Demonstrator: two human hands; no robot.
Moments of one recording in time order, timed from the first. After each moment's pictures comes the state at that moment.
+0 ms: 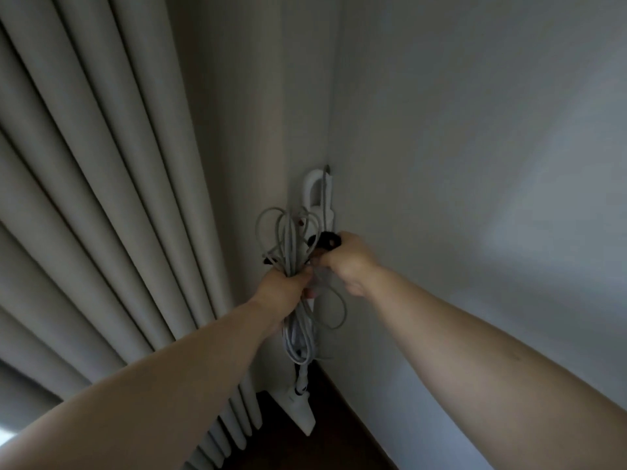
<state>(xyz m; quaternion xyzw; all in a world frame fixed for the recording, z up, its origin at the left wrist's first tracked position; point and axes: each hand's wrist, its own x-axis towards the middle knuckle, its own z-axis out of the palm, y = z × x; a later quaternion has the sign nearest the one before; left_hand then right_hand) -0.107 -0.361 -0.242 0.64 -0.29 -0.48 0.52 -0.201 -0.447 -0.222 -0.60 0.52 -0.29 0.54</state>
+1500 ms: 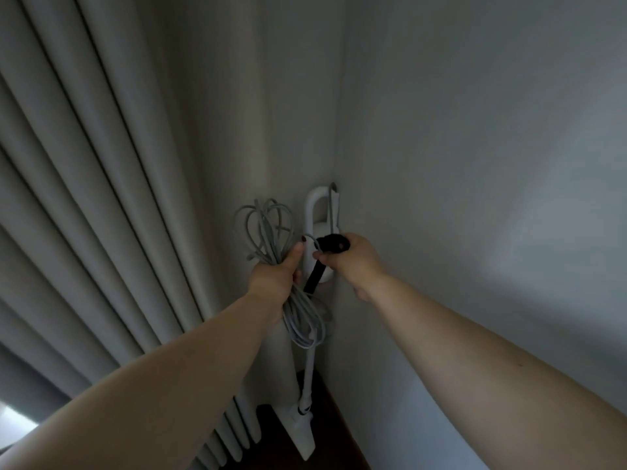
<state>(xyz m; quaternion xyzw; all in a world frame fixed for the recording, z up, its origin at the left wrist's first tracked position) -0.140 -0.402 -0.215 0.65 -0.13 -0.40 0.63 -0.238 -0.502 -0.216 -0.67 0.43 -0.30 0.53</state>
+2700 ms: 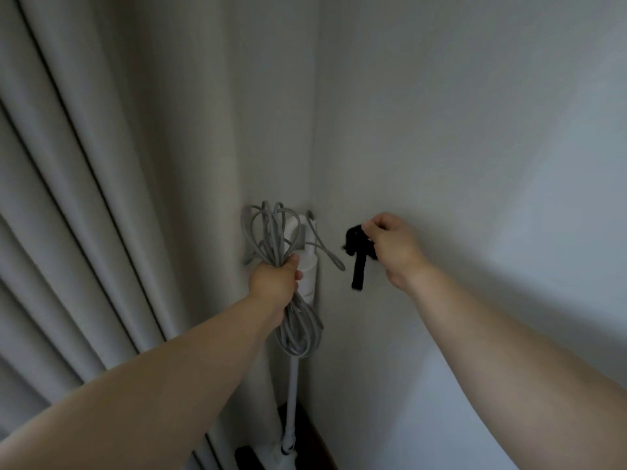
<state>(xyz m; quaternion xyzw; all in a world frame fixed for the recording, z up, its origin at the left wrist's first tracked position) -0.138 -0.455 -0.191 0.63 -0.19 -0.39 0.65 -0.278 -0.552 -0.147 -0.63 0.46 -0.43 0.45</state>
